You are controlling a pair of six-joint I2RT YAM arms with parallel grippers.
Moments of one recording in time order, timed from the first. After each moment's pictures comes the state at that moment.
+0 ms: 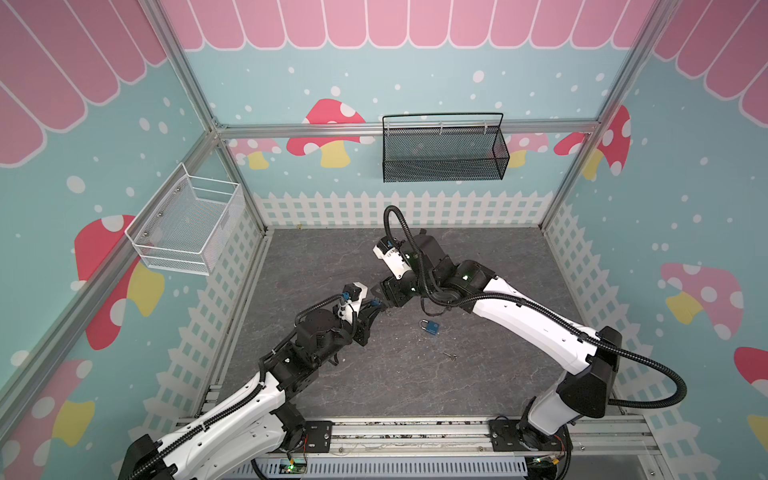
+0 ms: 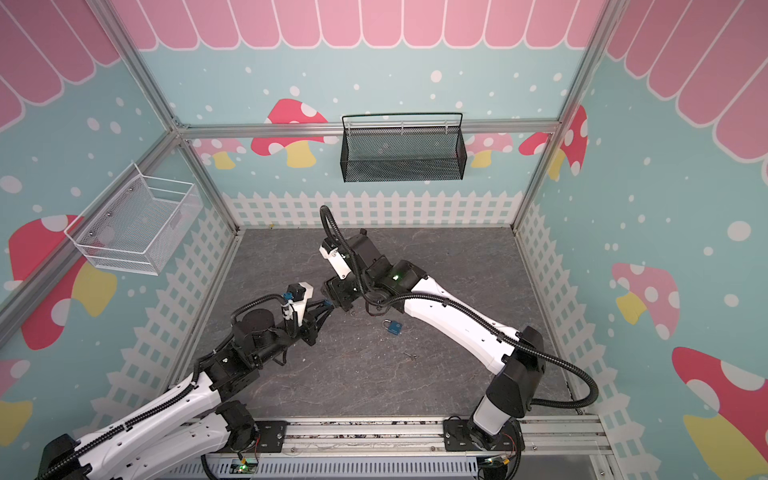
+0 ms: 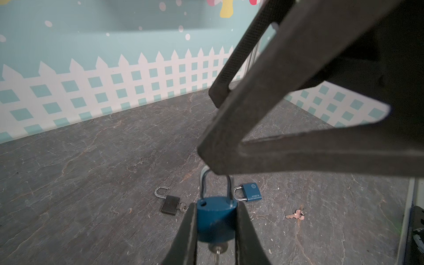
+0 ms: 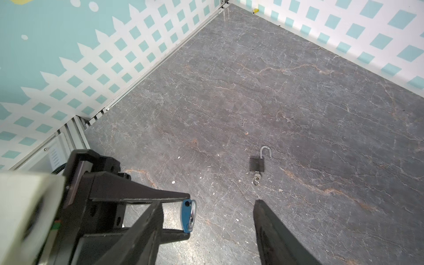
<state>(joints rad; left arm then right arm) -0.69 0.82 0.52 0.08 0.00 -0.11 0.90 1.62 1.65 -0.71 -0.08 0.16</state>
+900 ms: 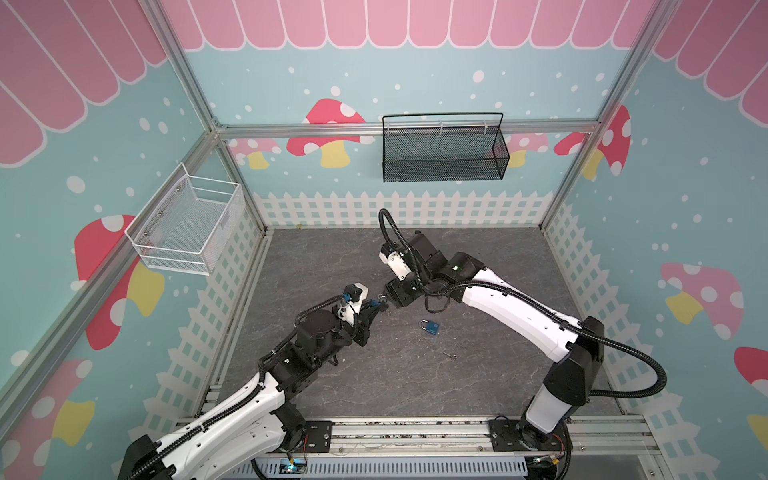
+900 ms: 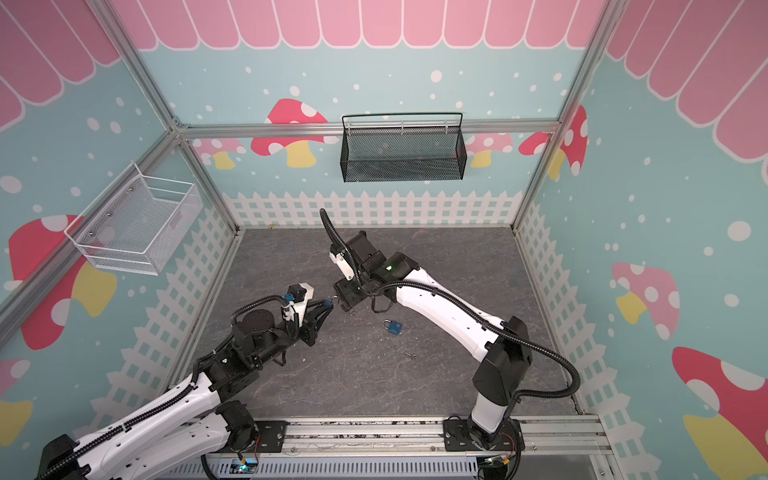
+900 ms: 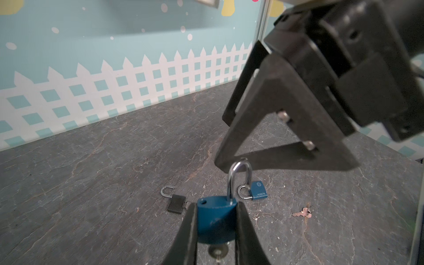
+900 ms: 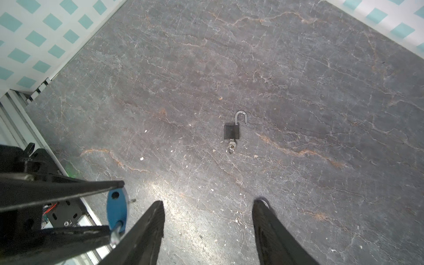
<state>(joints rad) -0.70 0.81 0.52 0.06 -0.04 -0.08 0.85 1.70 1.69 -0.89 -0.03 0.13</state>
